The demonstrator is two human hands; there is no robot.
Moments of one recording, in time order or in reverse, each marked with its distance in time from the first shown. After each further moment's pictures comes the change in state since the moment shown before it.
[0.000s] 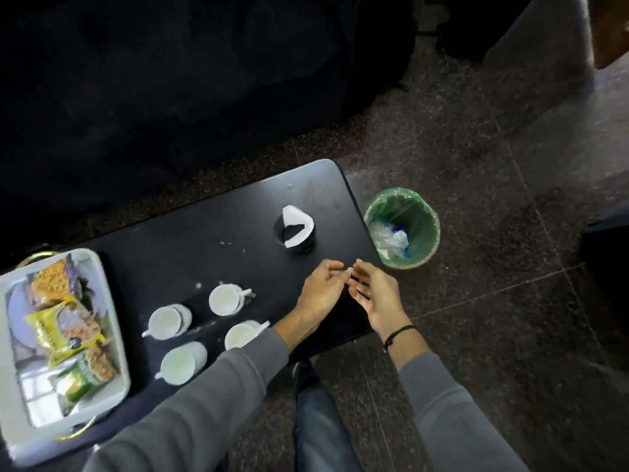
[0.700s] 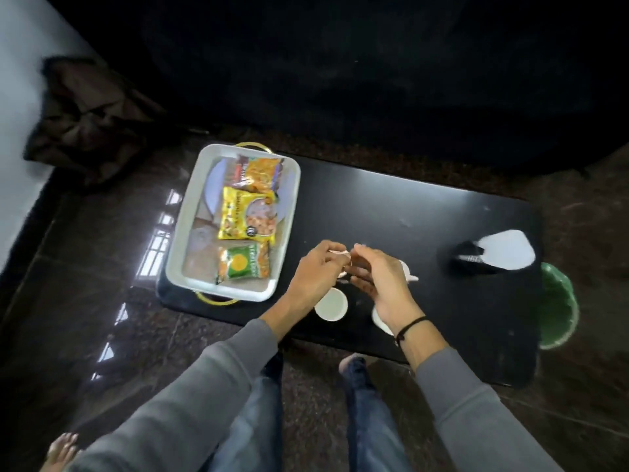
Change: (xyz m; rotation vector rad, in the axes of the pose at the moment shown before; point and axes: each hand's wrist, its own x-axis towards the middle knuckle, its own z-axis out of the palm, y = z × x) left_hand -0.101 -0.174 -0.284 -0.376 0.376 0.068; right_hand -0.121 0.192 0.250 -0.648 -0.393 -0.129
